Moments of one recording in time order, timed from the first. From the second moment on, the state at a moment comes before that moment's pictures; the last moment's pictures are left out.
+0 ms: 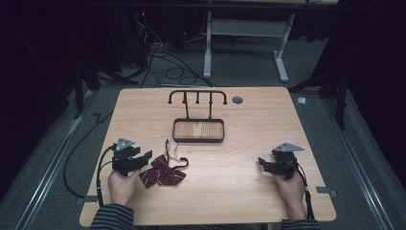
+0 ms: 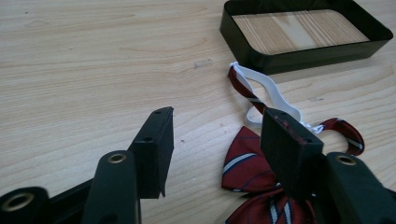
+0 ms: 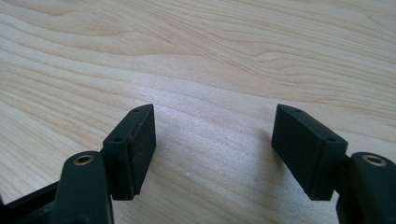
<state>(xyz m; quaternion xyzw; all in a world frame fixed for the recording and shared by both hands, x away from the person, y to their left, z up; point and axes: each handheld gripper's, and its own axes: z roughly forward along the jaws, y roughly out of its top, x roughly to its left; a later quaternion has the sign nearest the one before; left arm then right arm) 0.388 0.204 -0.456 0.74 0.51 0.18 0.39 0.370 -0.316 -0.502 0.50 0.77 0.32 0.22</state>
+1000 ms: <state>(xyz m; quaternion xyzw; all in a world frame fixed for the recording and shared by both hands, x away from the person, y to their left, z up) 0.432 0.157 -0.453 0.78 0.49 0.15 0.35 0.370 -0.316 -0.502 0.50 0.77 0.32 0.22</state>
